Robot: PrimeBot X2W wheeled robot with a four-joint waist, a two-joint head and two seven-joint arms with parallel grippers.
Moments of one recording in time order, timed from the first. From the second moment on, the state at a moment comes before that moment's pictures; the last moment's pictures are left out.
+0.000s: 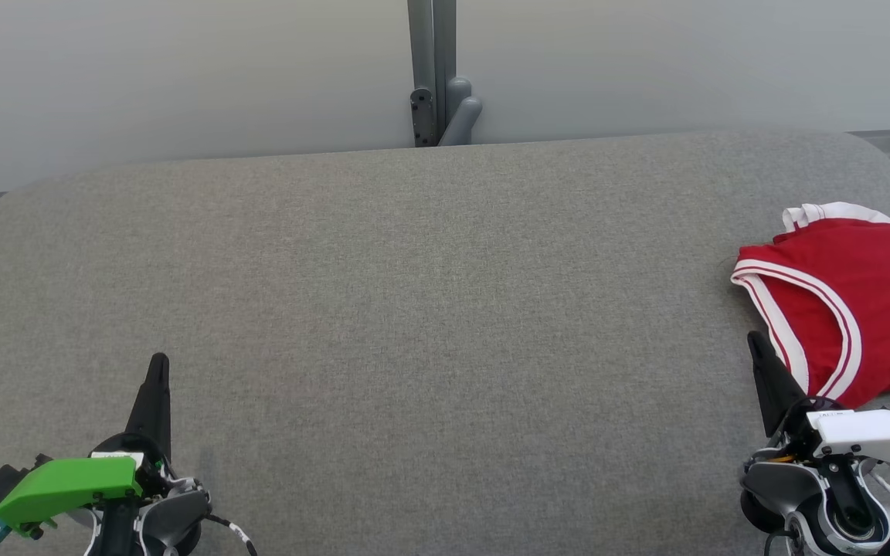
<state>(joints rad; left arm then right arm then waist) -0.12 0.05 0.11 0.26 -1.61 -0.13 0.11 -0.12 -0.05 -0.12 0.26 1.61 0.13 0.12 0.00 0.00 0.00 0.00</state>
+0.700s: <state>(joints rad) -0.12 0.05 0.11 0.26 -1.61 -0.13 0.11 -0.12 -0.05 -0.12 0.26 1.61 0.13 0.12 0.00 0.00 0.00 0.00</state>
